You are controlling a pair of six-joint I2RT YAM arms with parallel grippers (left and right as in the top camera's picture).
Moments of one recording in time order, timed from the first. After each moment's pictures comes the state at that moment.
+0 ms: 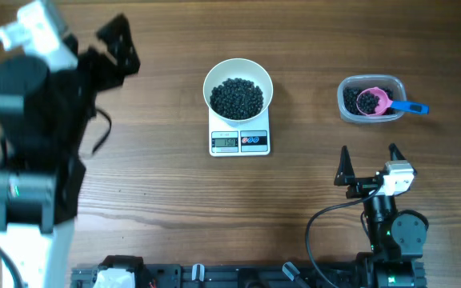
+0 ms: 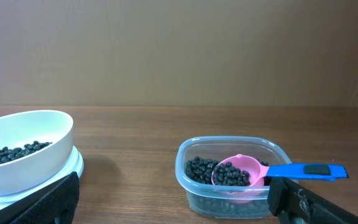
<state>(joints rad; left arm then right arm) -0.08 1.06 1.36 -0.49 0.00 -0.45 -0.01 0.01 0.01 0.00 -0.05 0.01</state>
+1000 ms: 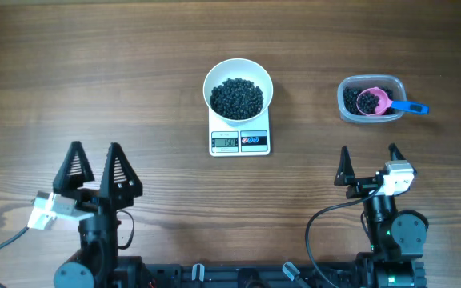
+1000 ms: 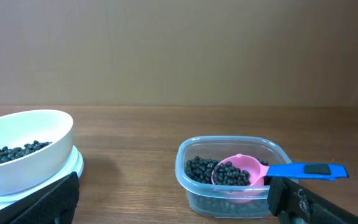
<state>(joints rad) -0.02 0.01 0.21 0.24 -0.02 -0.60 -0.01 0.02 0.01 0.00 -0.05 0.01</state>
